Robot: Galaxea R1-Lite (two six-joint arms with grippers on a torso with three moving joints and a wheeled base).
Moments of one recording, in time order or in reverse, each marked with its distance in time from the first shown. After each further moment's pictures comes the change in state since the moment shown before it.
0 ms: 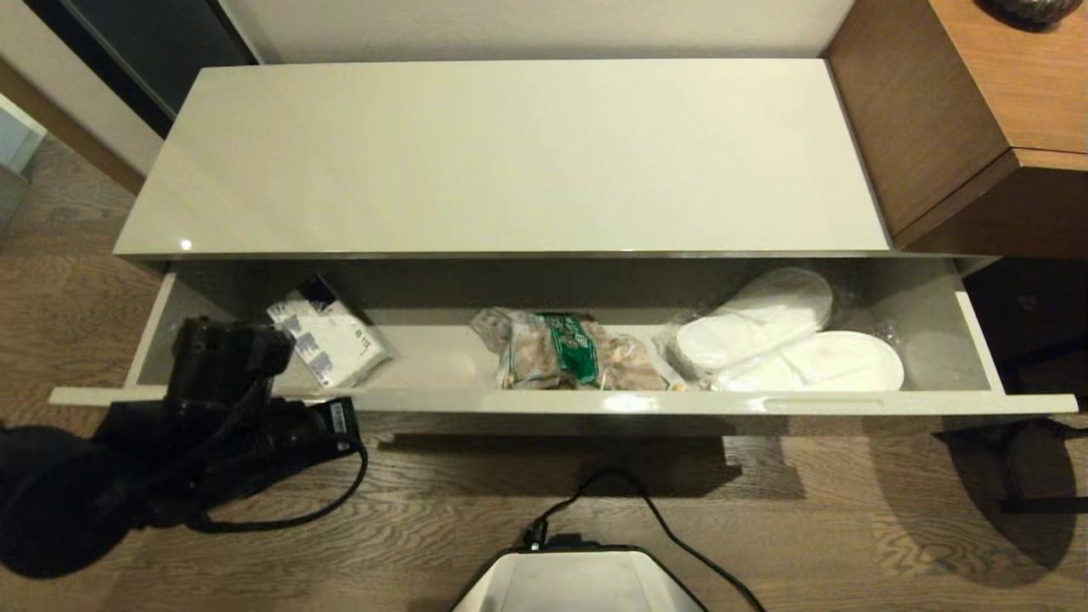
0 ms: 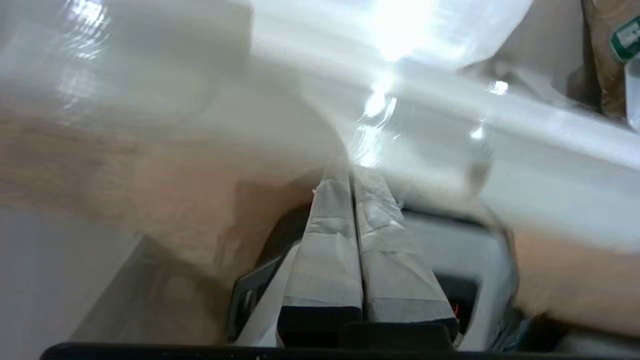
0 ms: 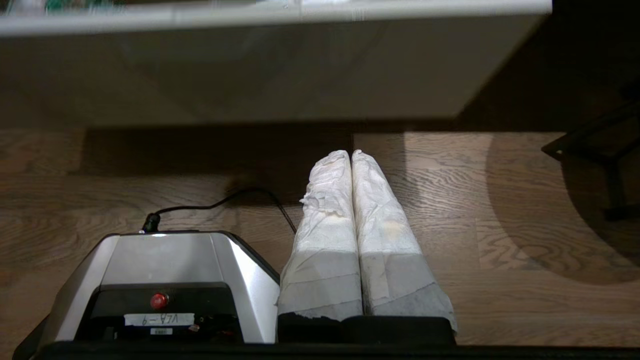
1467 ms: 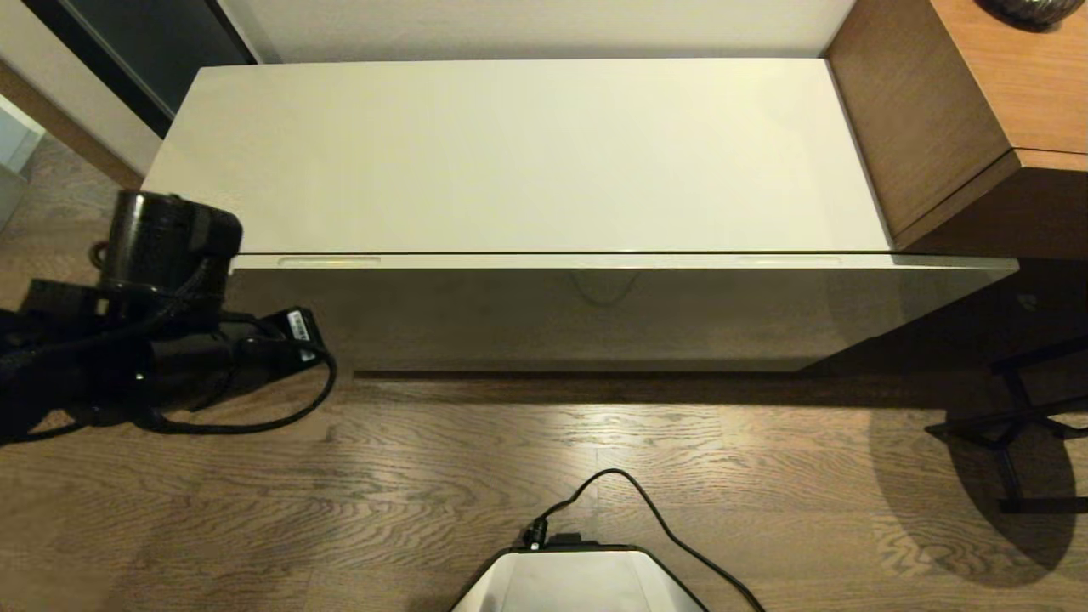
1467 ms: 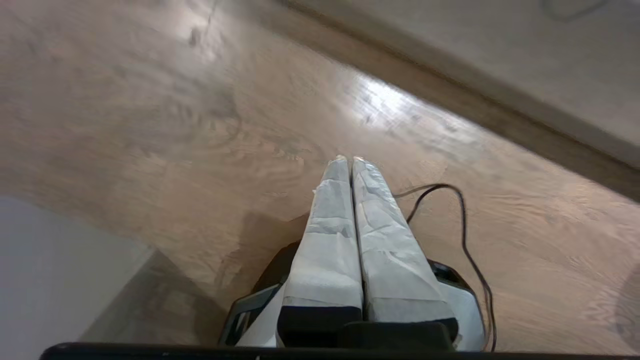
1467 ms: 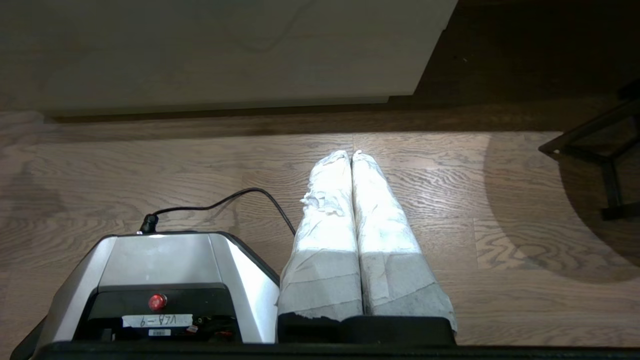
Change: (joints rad) left arm 0.012 -0.089 -0.337 0.370 0.126 -0.066; right arm 0.000 0.000 0.000 0.000 0.000 0.000
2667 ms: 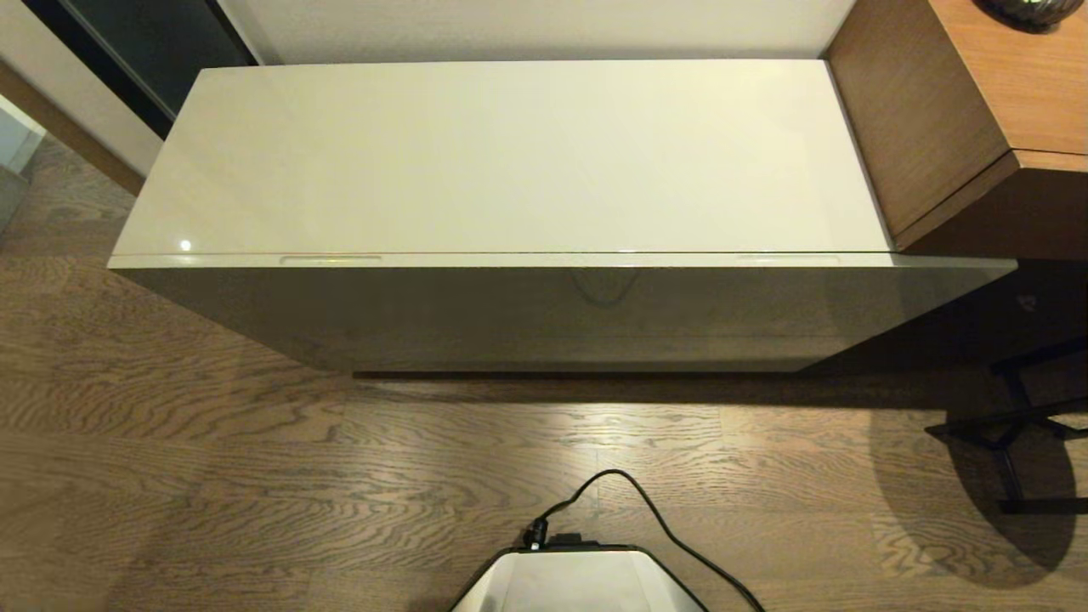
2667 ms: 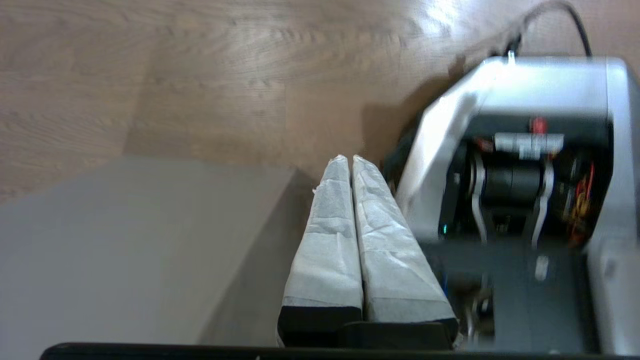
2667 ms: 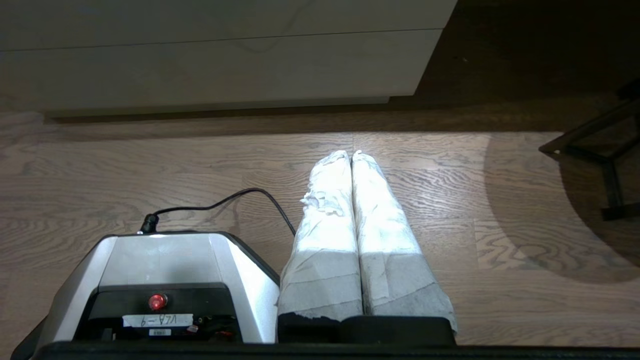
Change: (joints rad) left arm 0.169 -1.143 0.193 0.949 -0.155 0.475; right arm 0.000 0.000 0.000 0.000 0.000 0.000
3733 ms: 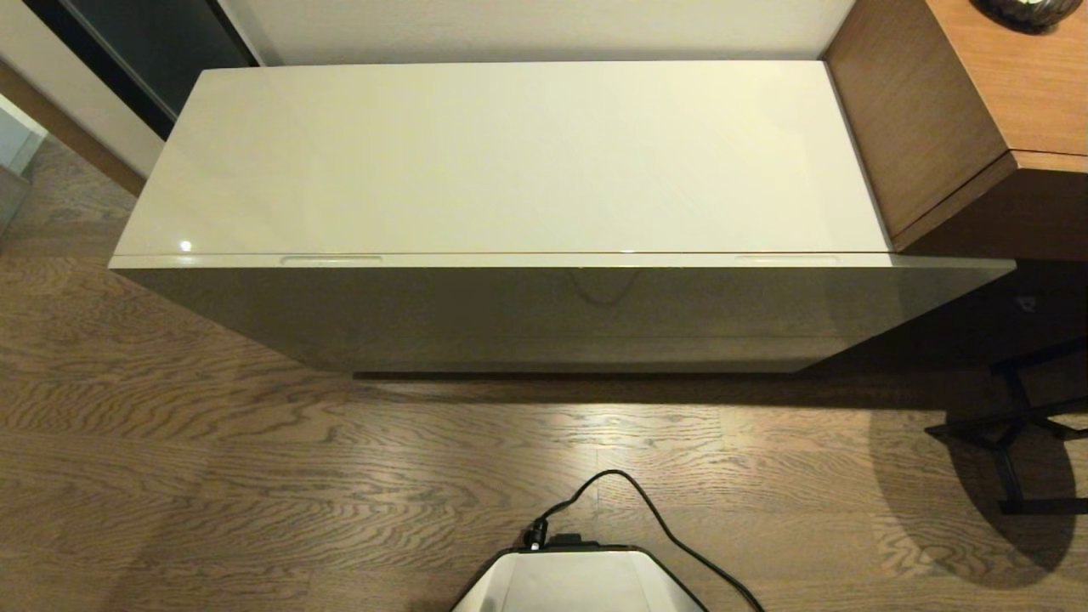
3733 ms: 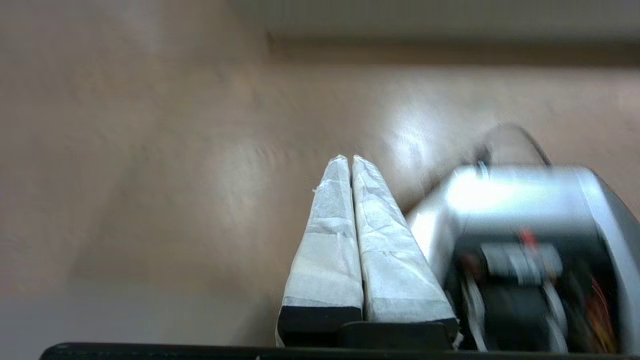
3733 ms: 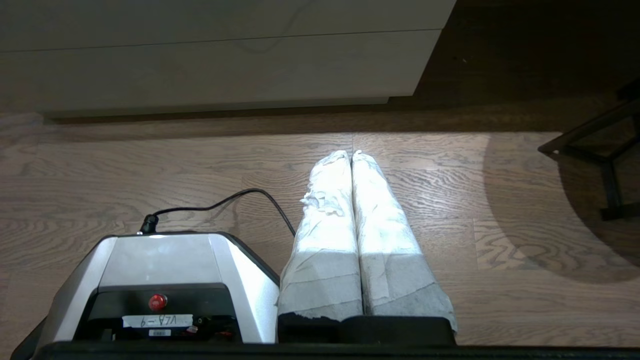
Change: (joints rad) left arm 0.124 -0.363 0.664 -0.725 -0.151 0.065; right arm -0.001 0.000 0.000 0.000 0.000 0.000
